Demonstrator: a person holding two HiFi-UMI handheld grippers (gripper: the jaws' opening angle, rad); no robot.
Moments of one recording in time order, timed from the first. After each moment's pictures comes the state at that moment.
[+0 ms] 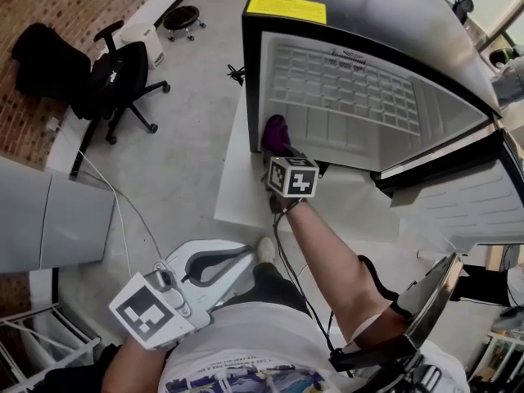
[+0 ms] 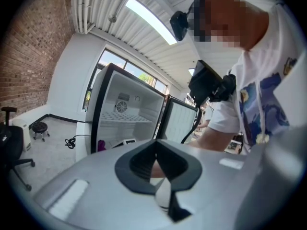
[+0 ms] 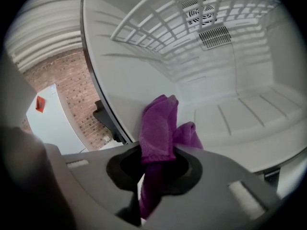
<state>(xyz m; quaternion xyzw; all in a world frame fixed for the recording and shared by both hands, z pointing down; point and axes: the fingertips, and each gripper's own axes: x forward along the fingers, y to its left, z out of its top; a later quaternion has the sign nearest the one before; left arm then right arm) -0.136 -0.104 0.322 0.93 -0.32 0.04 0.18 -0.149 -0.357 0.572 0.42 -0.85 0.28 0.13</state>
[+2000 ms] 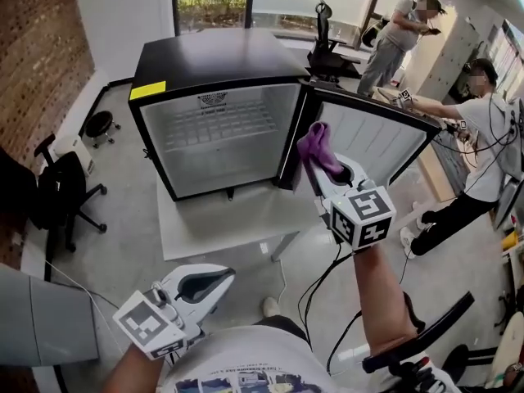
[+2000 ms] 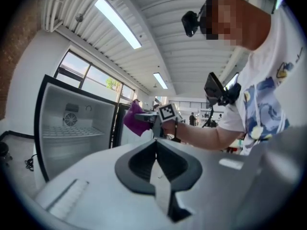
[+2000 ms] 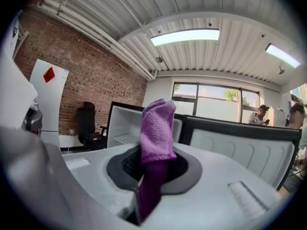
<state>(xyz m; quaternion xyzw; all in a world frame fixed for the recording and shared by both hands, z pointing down) -0.057 -0.003 0.294 0.99 -0.13 0.04 0.06 0.147 -0.169 0.251 0.60 -0.79 -0.04 0.12</state>
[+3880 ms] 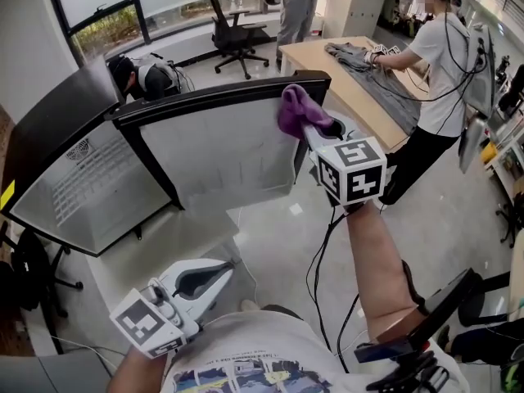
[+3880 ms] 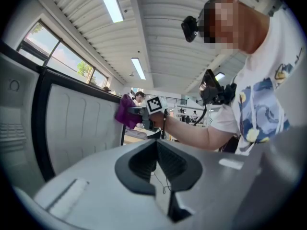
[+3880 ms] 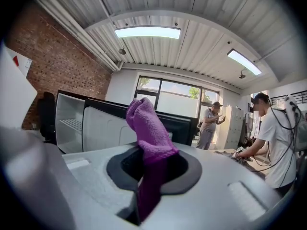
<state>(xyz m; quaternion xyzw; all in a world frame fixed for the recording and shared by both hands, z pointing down) 0.171 -0.018 0.302 1.00 0.05 0.07 0.05 0.440 -0.152 0.244 0.75 -0.65 -0.01 0.13</state>
